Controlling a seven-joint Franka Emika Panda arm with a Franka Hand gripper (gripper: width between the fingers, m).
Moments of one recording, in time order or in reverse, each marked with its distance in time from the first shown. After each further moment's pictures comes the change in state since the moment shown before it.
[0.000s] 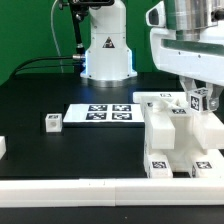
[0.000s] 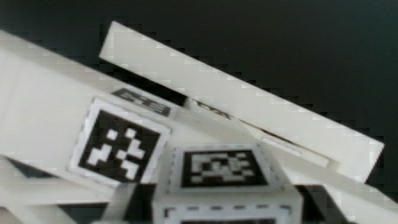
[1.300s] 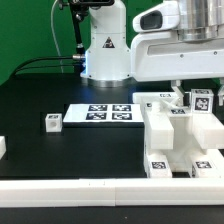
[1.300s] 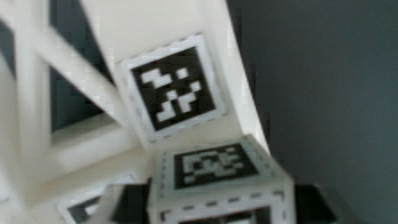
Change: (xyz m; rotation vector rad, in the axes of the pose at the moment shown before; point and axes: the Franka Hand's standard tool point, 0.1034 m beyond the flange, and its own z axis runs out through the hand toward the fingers) arm 0.001 0.001 0.000 -0.012 0.011 -0.740
